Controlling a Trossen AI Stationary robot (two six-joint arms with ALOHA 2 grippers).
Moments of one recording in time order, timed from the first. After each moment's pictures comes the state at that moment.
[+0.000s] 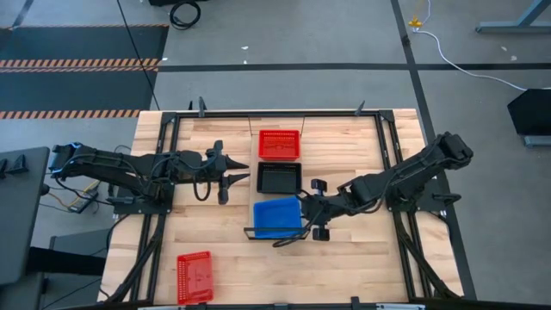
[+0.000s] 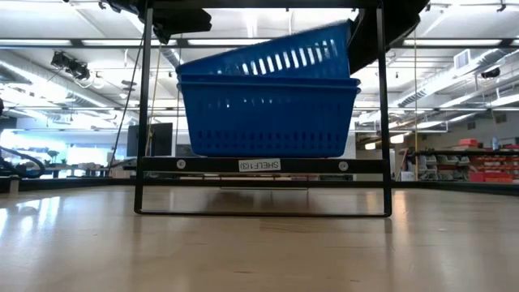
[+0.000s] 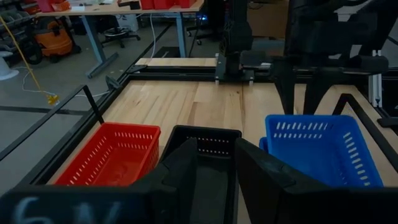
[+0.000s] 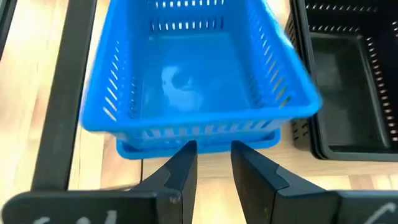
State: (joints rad) left arm -0.08 1.00 0.72 0.00 -0.27 -0.01; right arm 0.37 1.52 1.11 -0.53 0.26 0.31
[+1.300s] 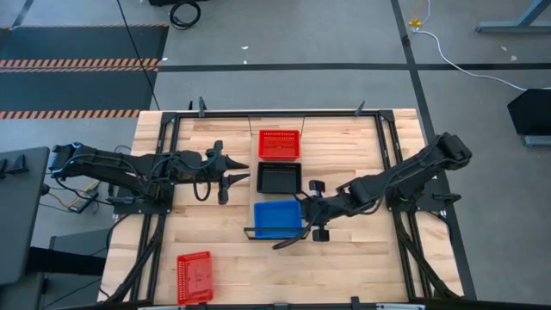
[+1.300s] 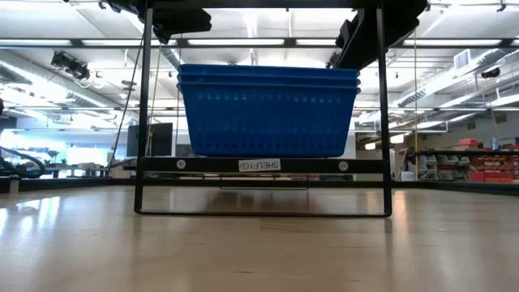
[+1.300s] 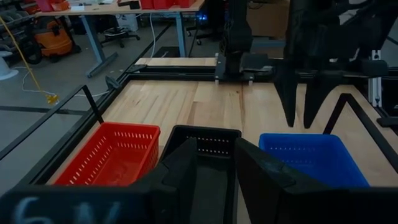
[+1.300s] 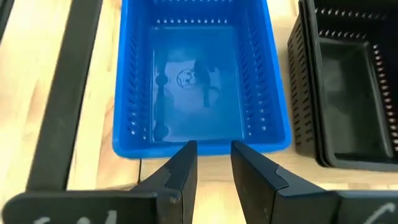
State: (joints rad) left arm -0.08 1.00 0.72 0.00 -0.27 -0.01; right arm 0.37 1.54 1.11 -0.52 0.26 0.27
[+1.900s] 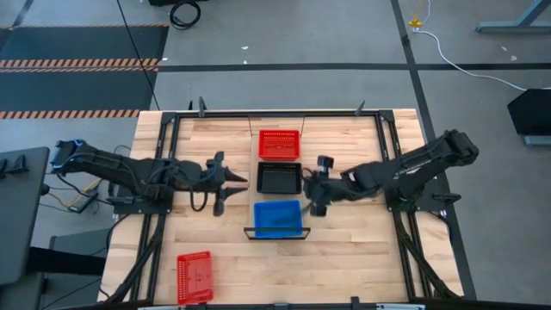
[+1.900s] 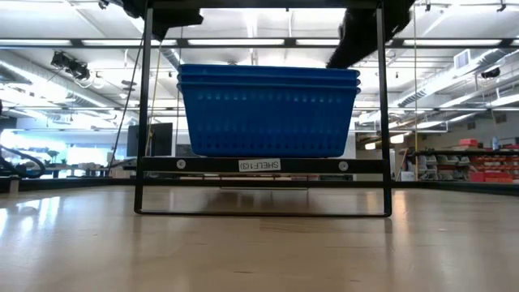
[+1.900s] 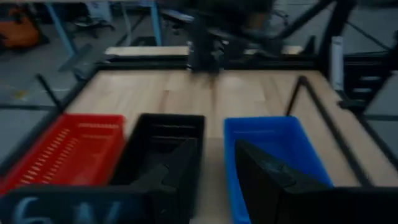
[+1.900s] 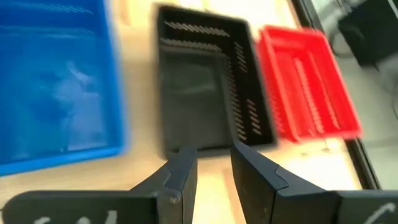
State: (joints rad) left arm -0.18 0.99 0.72 -0.04 -0.27 -0.05; right arm 0.29 1.45 1.11 -0.61 0.55 0.17
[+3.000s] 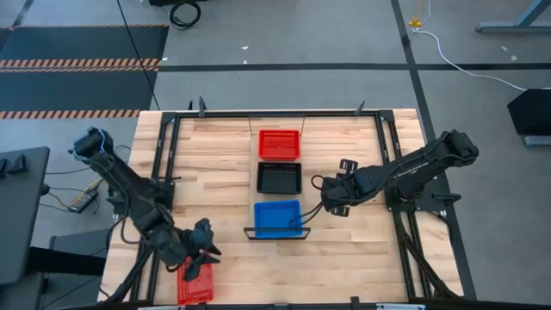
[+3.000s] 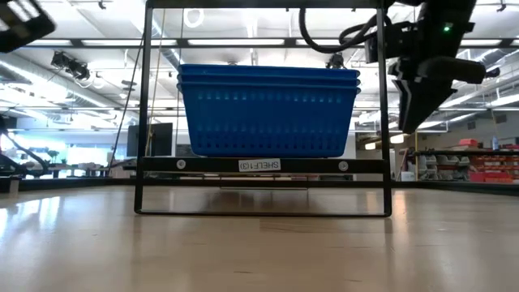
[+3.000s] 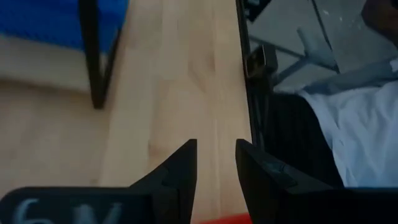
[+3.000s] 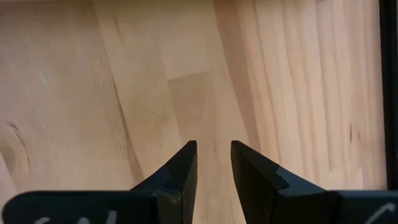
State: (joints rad) left arm -0.86 1.21 0.75 -0.24 -0.38 -0.86; right arm 0.27 1.45 0.99 -1.04 0.45 0.46
